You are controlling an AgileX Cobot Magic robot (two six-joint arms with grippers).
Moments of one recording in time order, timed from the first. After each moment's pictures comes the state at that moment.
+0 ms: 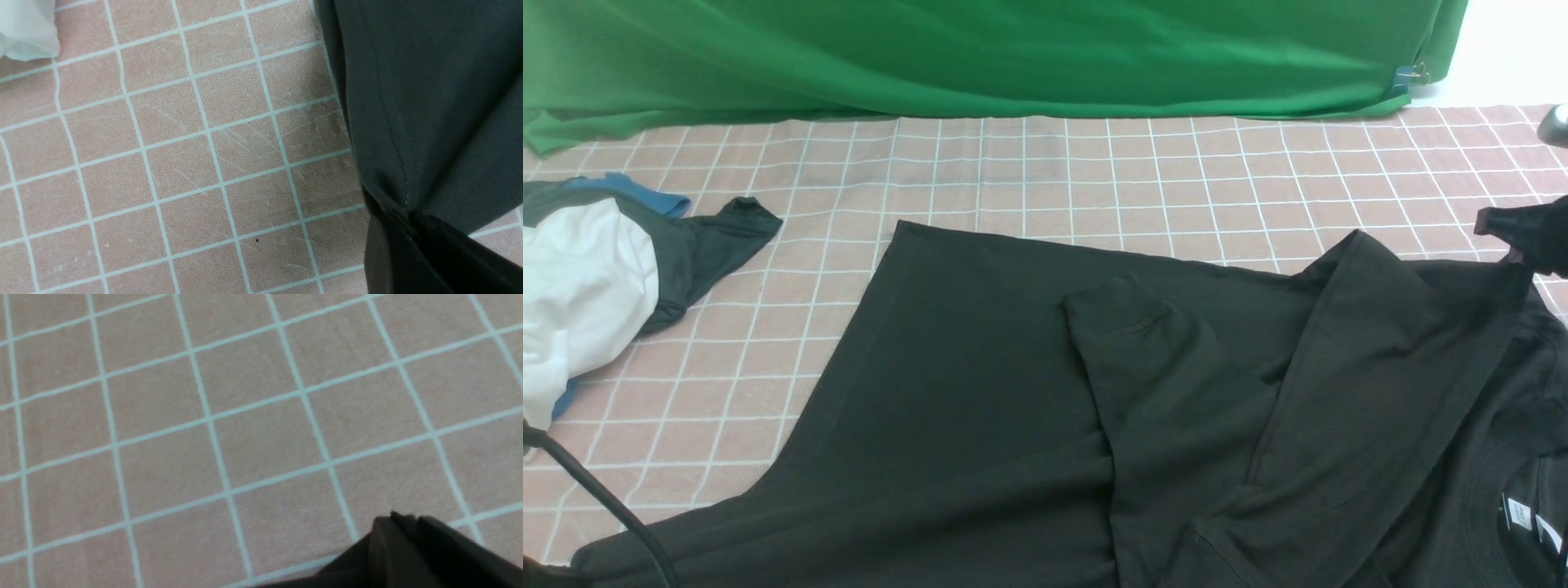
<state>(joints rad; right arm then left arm) -0.22 1.90 -1.11 0.24 0.22 -0.07 0.04 0.63 -0.61 -0.07 1.17 0.28</state>
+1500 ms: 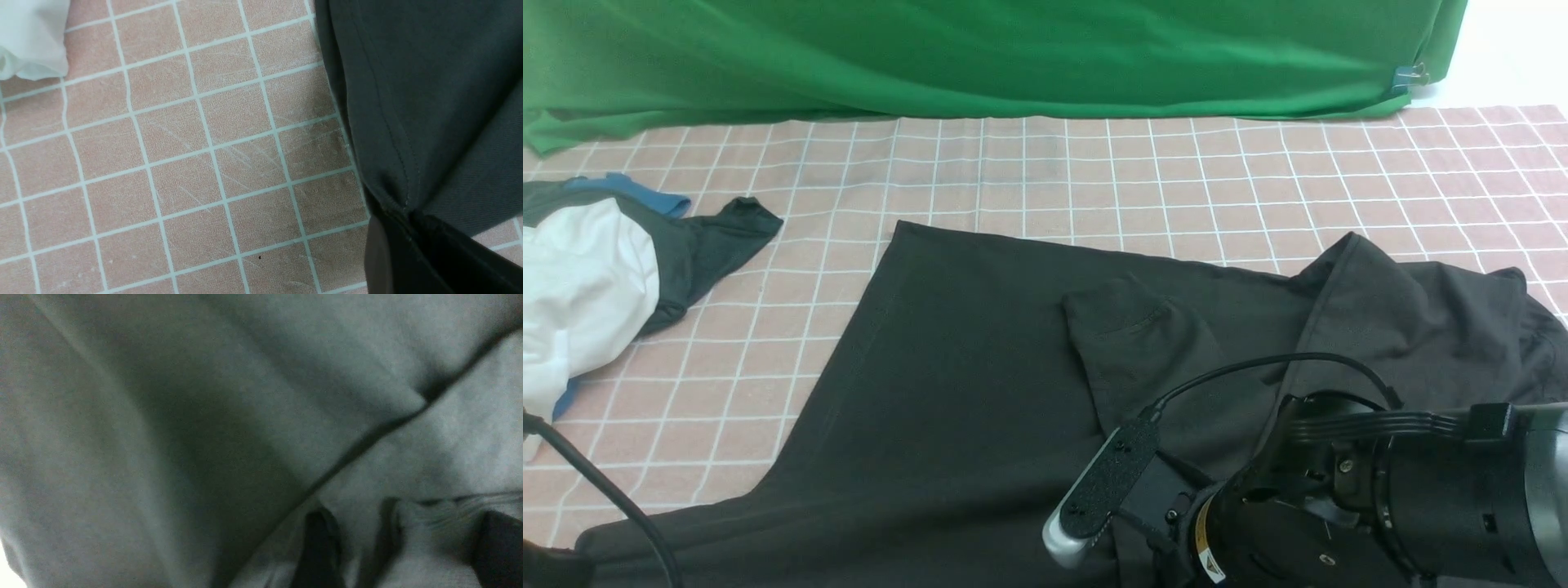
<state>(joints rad) 0.92 1.69 -0.86 -0.08 0.62 0.13 0.04 0.63 -0.61 -0.08 1.13 0.28</state>
